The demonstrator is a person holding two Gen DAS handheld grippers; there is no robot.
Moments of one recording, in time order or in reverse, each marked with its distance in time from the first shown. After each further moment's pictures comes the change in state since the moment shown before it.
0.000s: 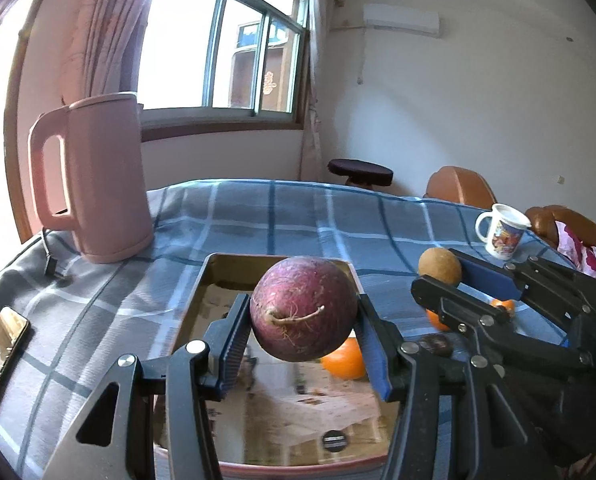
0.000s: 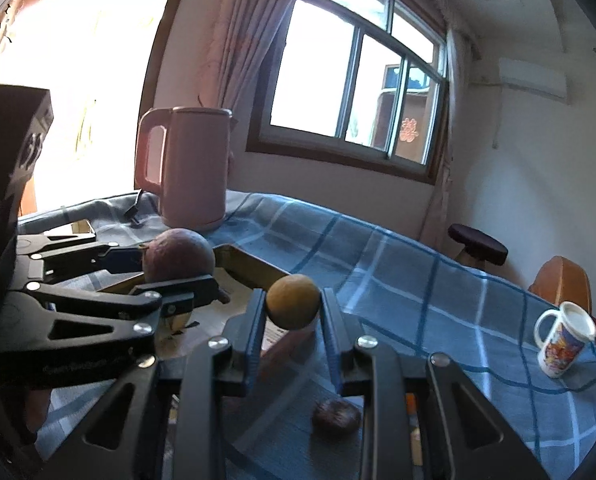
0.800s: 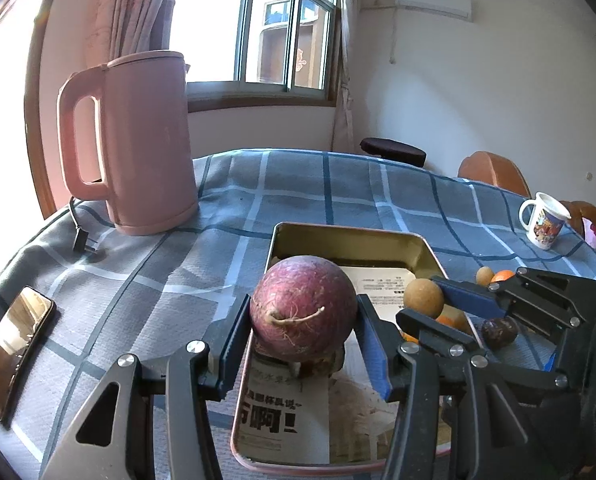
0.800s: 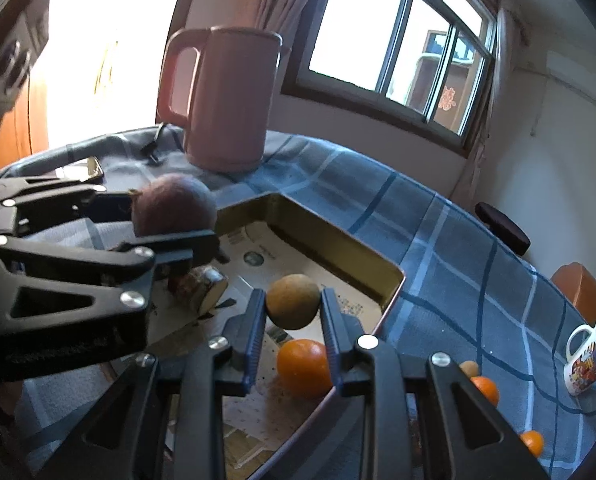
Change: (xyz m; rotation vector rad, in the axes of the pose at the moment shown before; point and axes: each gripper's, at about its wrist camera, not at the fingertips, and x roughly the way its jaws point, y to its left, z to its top) left arm 0.014 0.043 -0.008 -0.030 0.087 0.102; right arm 0.067 0.047 -0.003 -0.102 0.211 0.063
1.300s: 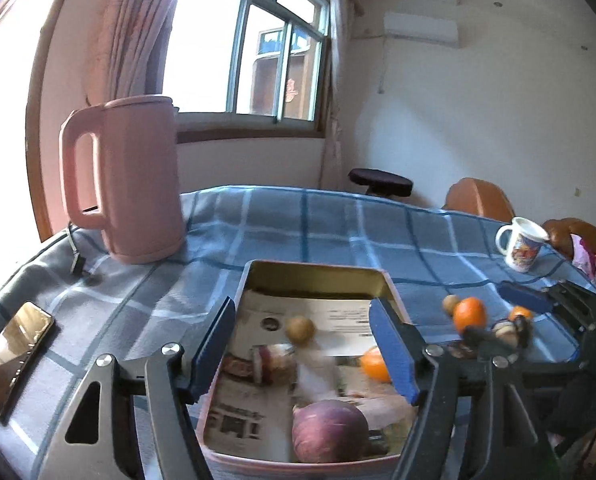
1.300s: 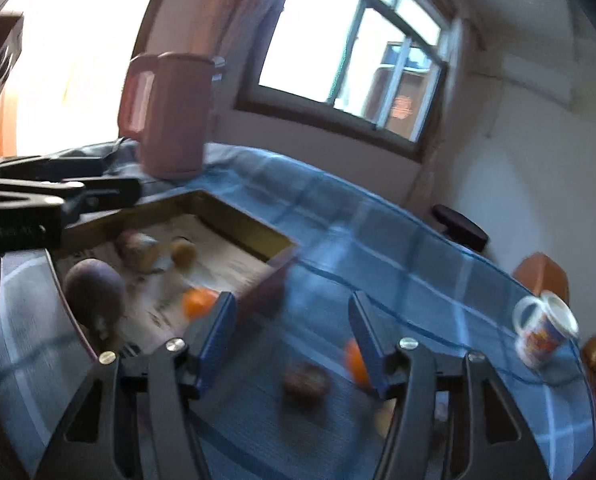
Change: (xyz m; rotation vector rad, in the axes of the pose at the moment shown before) left arm -0.030 -0.024 0.006 0.004 -0.122 -0.052; right arm -0.065 -0.057 -0.041 0.070 -0.072 -0.169
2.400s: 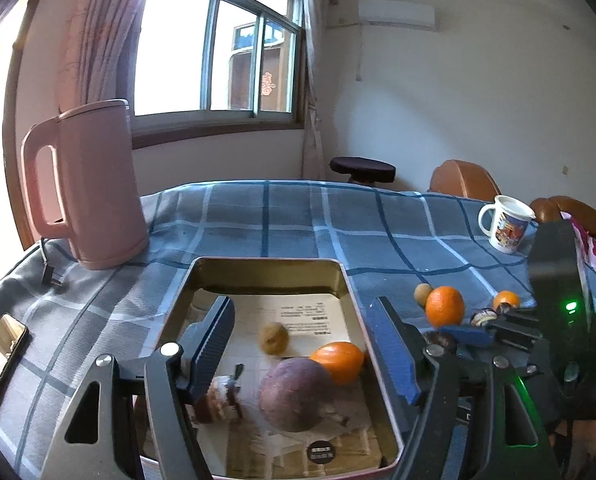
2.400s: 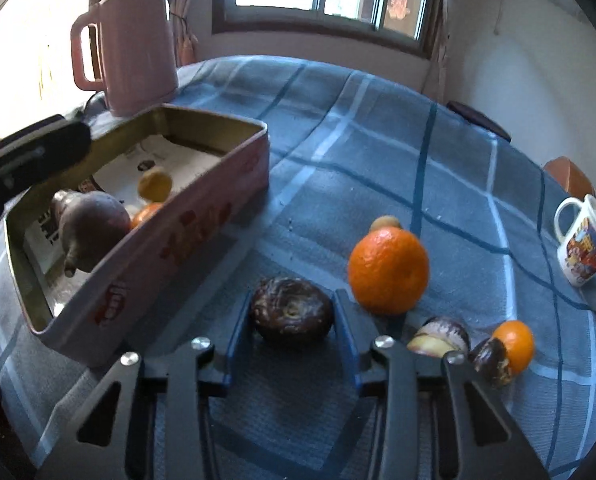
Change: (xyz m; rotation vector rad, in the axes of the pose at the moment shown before) left arm 0.018 -0.041 -0.002 0.067 0.033 -0.041; right arm 0.057 -0.022 -0.022 0.141 0.321 0.115
